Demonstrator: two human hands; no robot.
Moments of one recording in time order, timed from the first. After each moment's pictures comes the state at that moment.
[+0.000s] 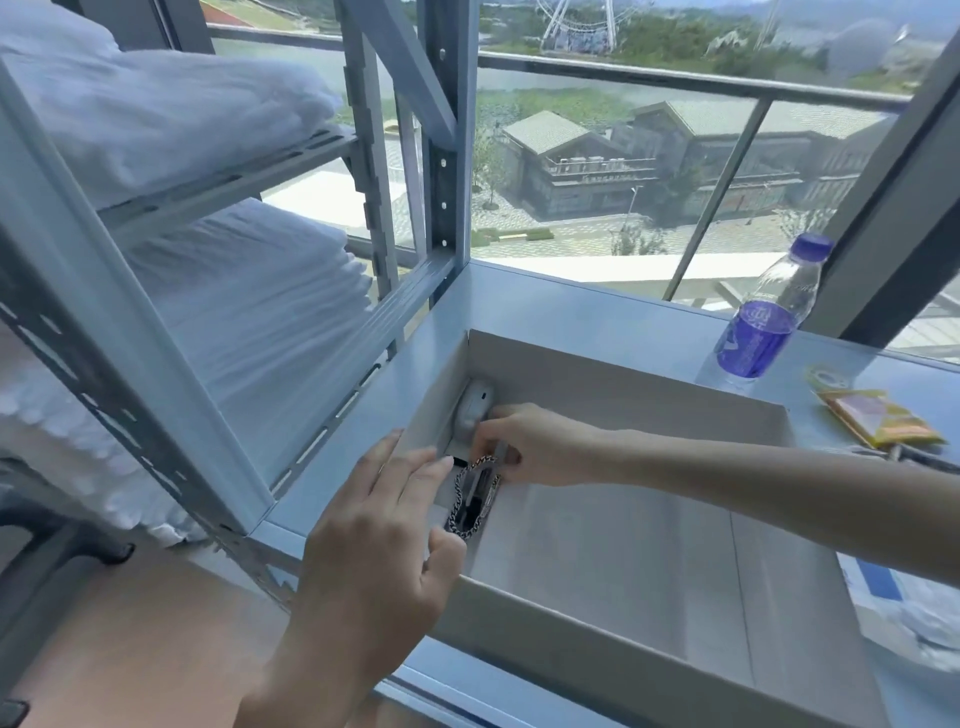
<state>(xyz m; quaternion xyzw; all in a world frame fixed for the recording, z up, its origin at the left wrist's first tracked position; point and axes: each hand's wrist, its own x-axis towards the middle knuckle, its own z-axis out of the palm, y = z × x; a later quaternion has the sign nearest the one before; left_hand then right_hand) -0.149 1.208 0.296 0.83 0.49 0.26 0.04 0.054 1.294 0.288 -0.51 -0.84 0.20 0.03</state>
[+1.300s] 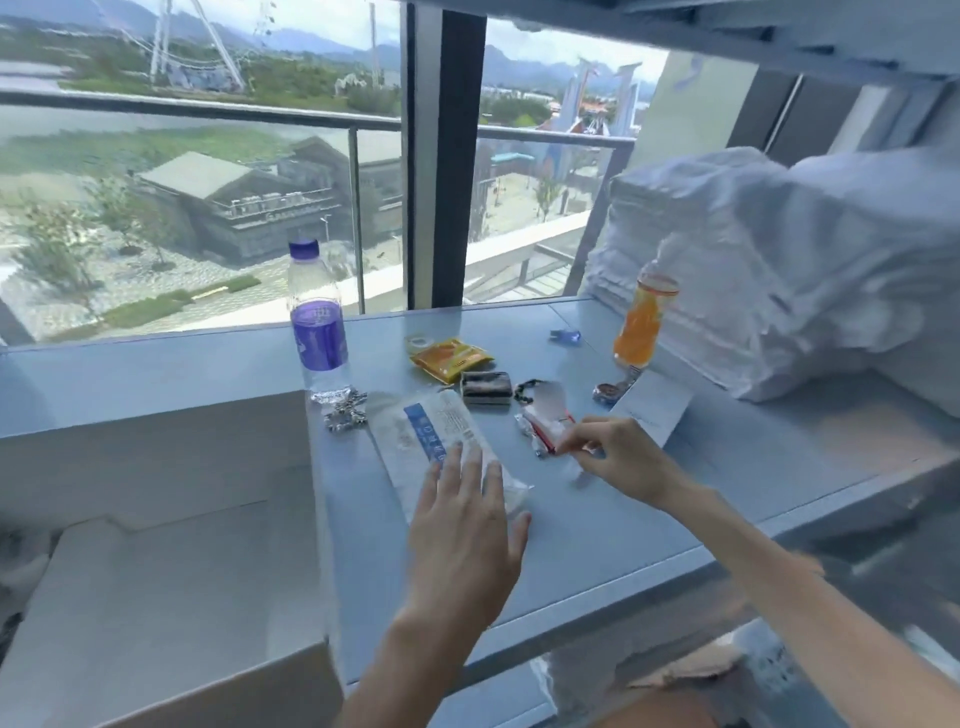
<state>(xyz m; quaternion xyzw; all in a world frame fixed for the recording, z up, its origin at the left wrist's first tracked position) 0.161 1.082 0.277 0.96 0.22 0.13 0.08 0.371 0.974 0.272 -0.83 -0.50 0.01 0.25</state>
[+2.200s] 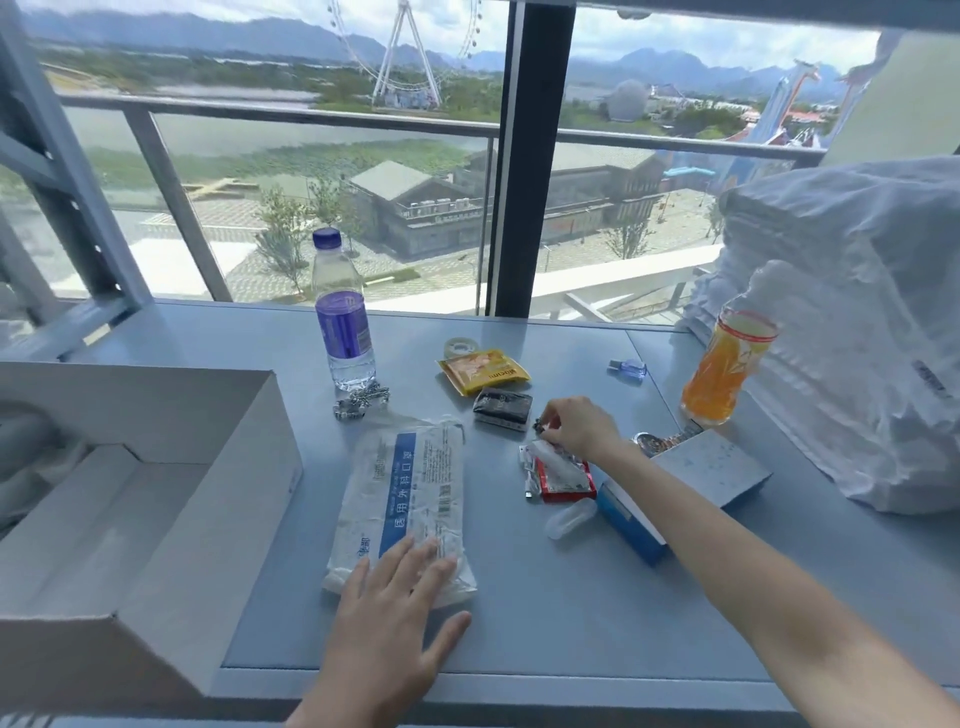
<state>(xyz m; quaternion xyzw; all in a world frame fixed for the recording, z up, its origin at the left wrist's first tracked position) 0.186 1.041 0.195 0.93 0.34 0.08 0.11 0.506 1.087 0.233 -0.84 -0.52 0.08 0.11</state>
